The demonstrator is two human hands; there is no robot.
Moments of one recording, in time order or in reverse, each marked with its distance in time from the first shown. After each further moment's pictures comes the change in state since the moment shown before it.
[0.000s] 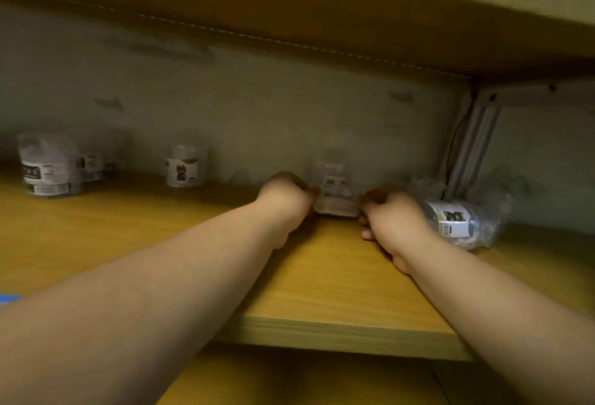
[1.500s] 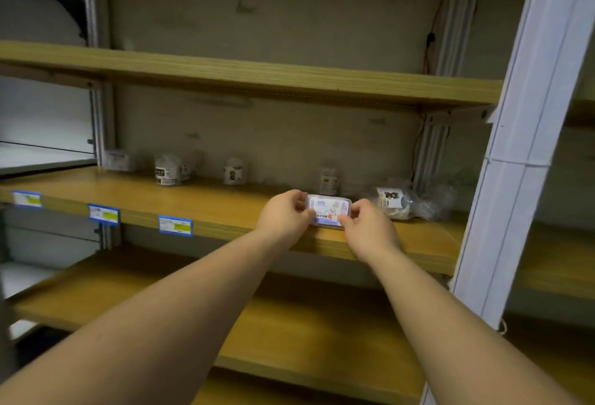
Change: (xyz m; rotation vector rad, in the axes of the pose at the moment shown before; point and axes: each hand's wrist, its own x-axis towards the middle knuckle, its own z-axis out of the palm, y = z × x) left_hand -0.174 0.021 0.004 0.327 0.222 0.181; right_hand -0.129 0.008 -0.072 -0.401 -0.027 -0.360
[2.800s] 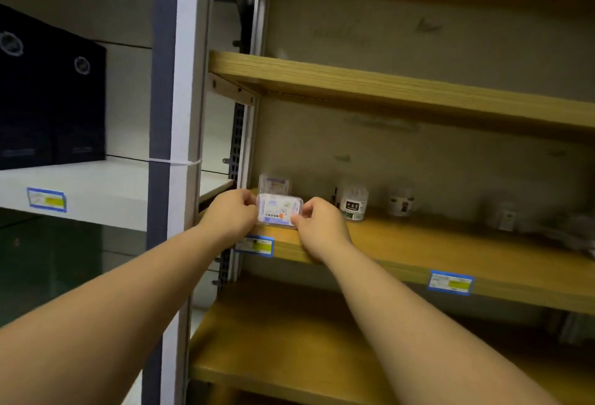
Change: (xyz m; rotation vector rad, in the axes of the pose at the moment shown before) left_hand 0.126 -0.348 -0.410 0.048 -0.045 -0.073; right_hand -0.011 -0.427 0.324 0.119 -0.123 -0.066
